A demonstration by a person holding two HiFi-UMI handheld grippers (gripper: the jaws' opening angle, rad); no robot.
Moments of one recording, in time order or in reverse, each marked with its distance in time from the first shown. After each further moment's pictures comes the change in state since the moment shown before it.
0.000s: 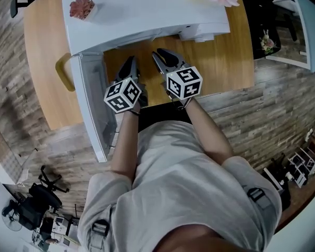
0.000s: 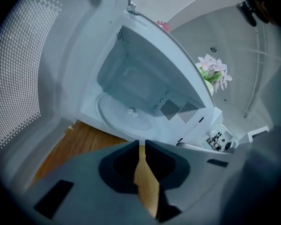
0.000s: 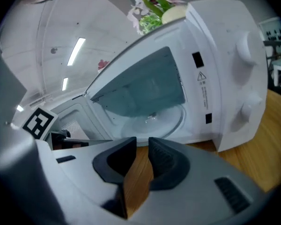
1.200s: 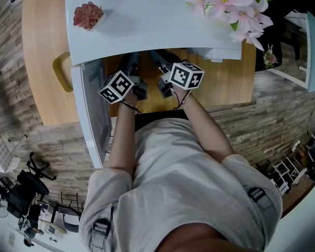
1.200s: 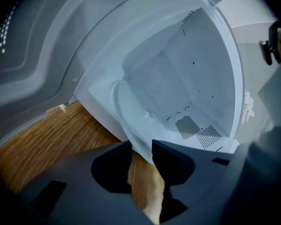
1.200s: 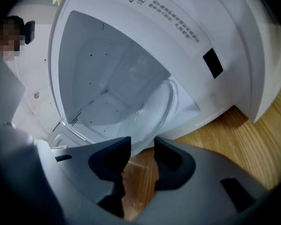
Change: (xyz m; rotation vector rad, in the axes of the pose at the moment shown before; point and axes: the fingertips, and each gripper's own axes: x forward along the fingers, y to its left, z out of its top) left arm 0.048 0.042 0.008 -0.346 -0.060 -0.024; right arm 0.063 -0.027 -0.017 0.441 0.071 0.106
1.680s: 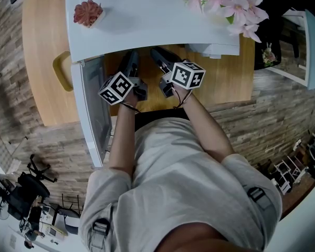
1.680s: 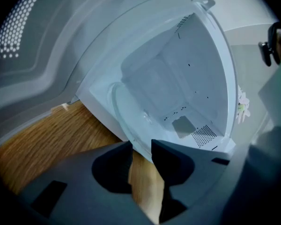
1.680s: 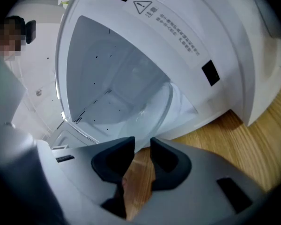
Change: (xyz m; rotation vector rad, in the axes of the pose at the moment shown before) left arm -0.008 -0.008 -0.005 -0.010 -0.004 -0.028; right arm -0.010 0.005 0.001 -0.028 0.000 0.014
